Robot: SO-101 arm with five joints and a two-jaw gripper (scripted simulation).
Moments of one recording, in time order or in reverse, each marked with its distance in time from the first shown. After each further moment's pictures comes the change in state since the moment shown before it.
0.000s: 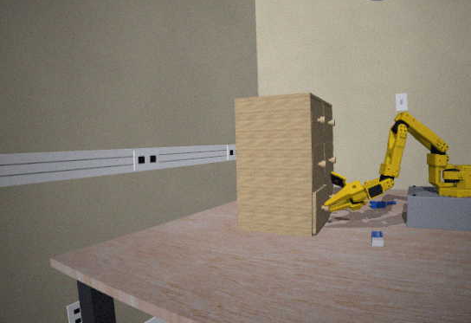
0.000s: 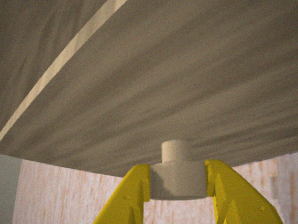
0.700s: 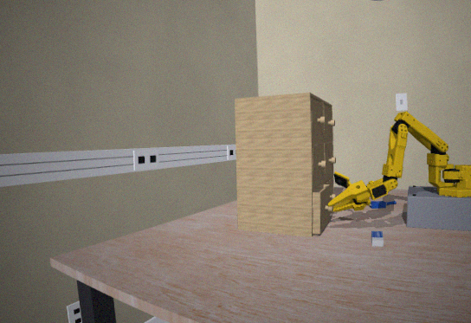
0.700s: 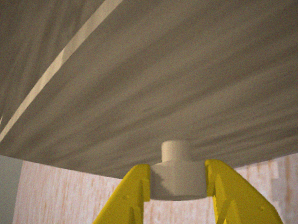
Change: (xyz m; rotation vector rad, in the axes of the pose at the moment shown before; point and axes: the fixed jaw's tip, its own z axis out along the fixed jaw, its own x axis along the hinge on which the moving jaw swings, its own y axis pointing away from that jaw) arm 0.004 -0.001 -0.008 -0.012 -0.003 -0.003
